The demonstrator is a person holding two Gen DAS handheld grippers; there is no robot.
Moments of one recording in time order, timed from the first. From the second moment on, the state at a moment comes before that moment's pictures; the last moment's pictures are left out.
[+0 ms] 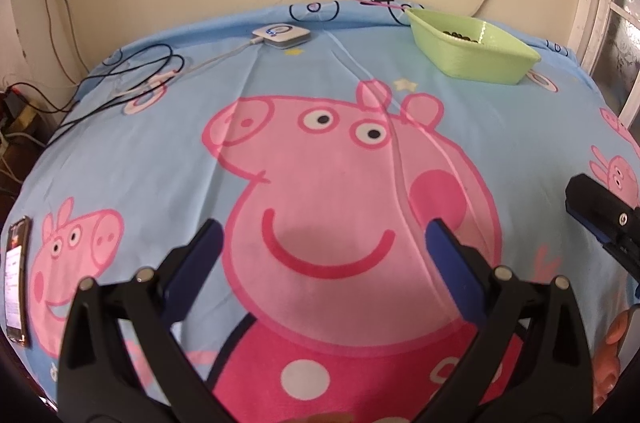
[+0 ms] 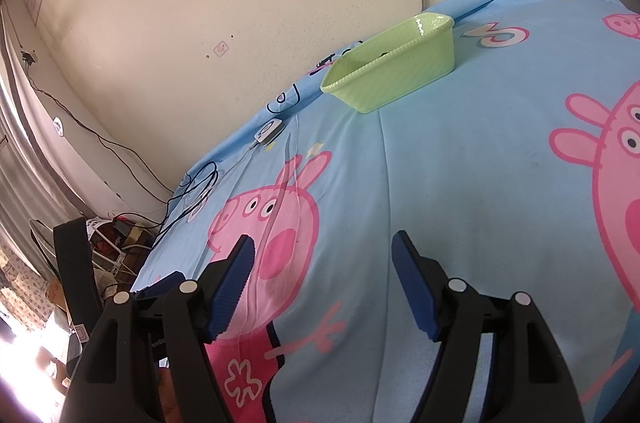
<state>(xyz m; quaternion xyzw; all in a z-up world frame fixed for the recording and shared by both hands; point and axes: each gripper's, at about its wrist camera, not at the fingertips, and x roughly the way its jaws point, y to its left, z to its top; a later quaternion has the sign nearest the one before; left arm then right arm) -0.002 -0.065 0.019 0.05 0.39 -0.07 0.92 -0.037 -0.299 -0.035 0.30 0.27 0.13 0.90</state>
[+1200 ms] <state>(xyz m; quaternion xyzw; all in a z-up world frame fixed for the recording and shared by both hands) -0.003 -0.068 0.016 0.07 0.40 -0.06 0.91 -0.036 -0.297 -0.035 0.30 0.27 0.14 0.90</state>
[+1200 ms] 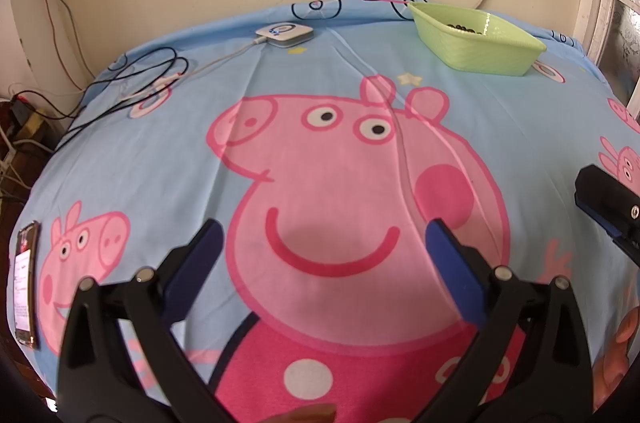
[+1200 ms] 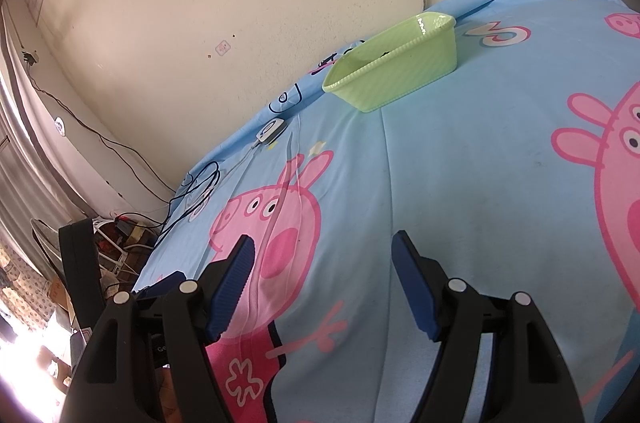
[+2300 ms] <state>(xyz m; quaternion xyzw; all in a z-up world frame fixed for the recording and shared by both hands) -0.007 -0.077 0.015 0.09 0.39 -0.07 0.91 -0.035 -0.298 -0.034 0.31 0.27 0.14 0.90</state>
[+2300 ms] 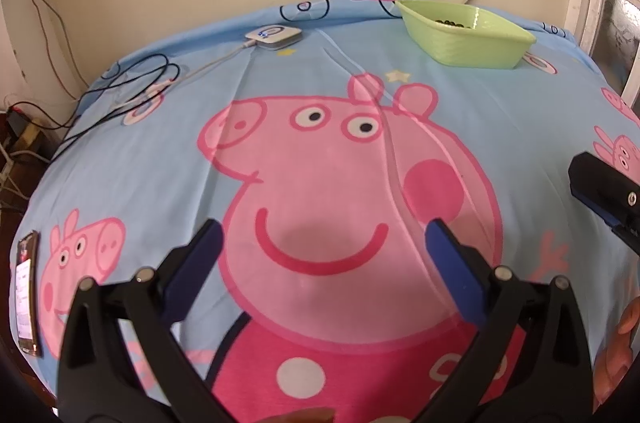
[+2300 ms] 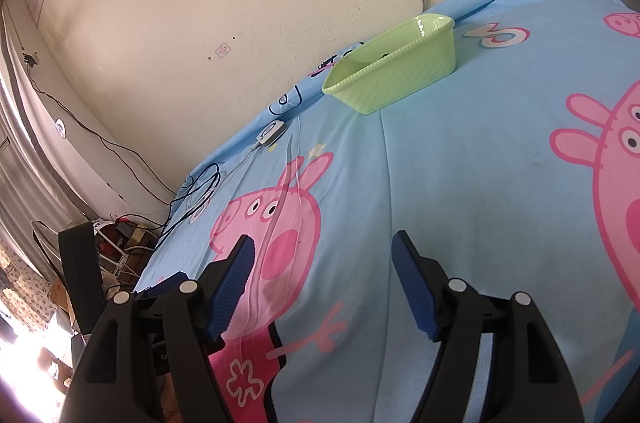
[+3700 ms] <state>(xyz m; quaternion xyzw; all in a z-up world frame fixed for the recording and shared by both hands) -0.008 -0.080 0.015 0.09 0.39 -0.07 0.91 -0.035 -0.300 -0.032 0.31 0.27 0.14 0.90</state>
